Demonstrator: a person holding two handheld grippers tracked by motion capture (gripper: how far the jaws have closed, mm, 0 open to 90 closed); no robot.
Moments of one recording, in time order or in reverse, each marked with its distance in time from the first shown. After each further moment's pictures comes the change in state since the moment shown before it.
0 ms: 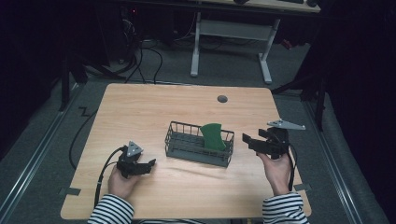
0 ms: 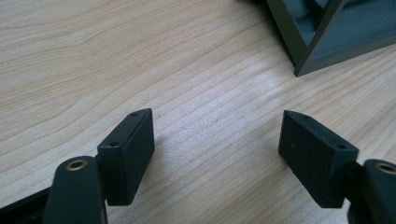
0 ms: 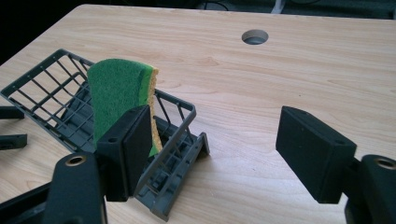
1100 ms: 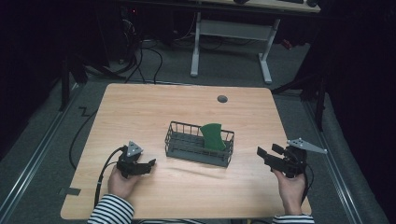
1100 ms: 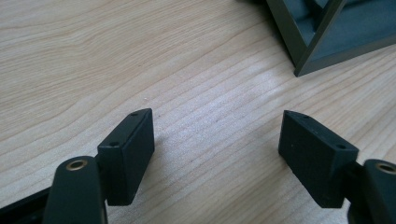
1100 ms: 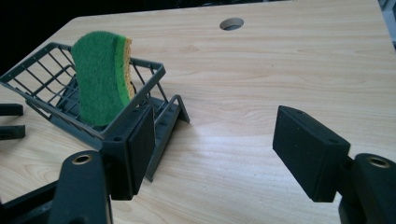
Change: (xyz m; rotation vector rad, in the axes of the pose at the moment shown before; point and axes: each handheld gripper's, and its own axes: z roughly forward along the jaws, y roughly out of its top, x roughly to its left) left arm 0.000 0.000 0.000 0.000 0.000 0.000; right arm -0.028 -0.053 -0.032 -0.064 -0.006 0.084
